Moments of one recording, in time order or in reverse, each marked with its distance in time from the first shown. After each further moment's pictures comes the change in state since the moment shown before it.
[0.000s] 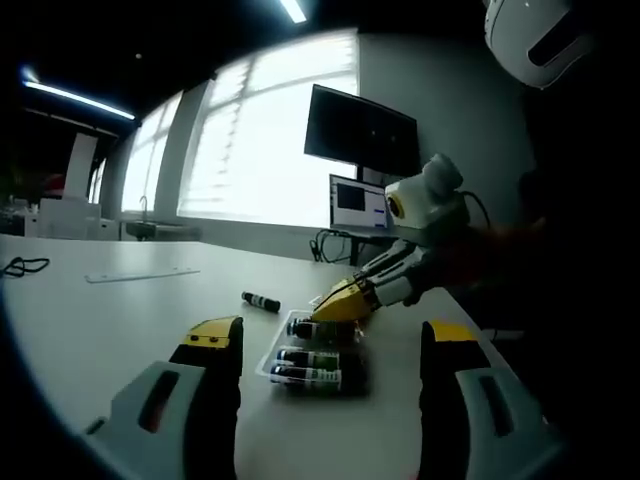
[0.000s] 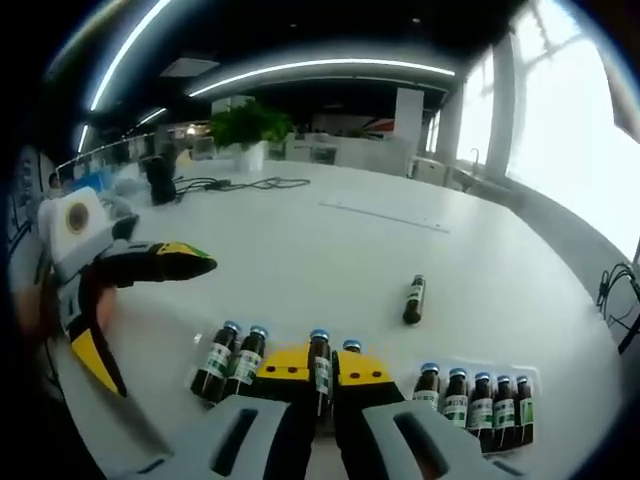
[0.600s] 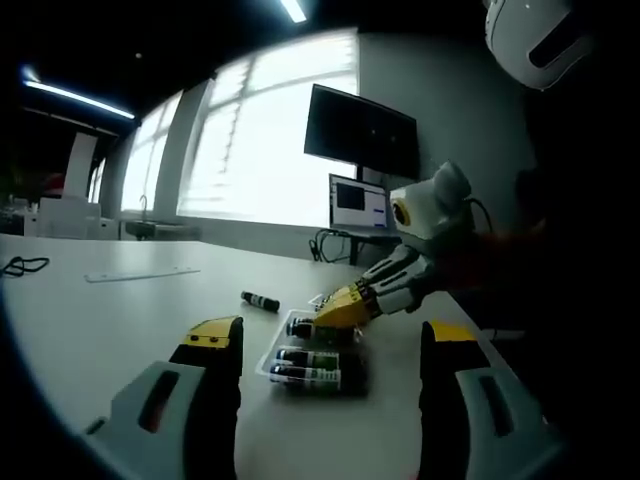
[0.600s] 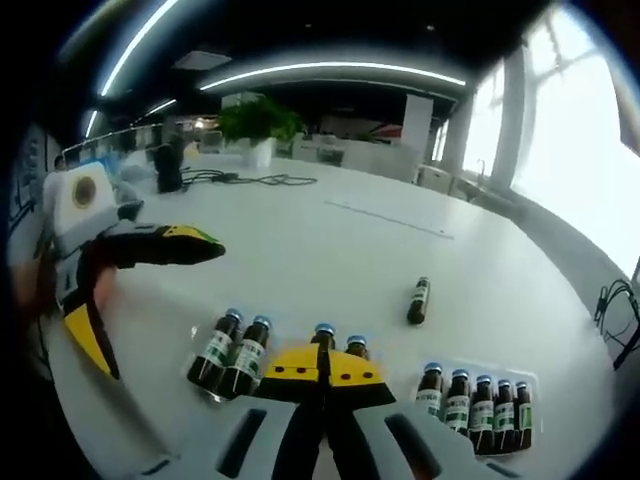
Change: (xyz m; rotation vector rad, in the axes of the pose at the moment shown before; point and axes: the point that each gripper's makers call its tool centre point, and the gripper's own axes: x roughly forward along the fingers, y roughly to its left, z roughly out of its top) left arm -0.001 0.002 -0.001 -0.001 0.001 -0.003; right arm 0.002 0.003 -0.006 -0.091 -0.019 -0.011
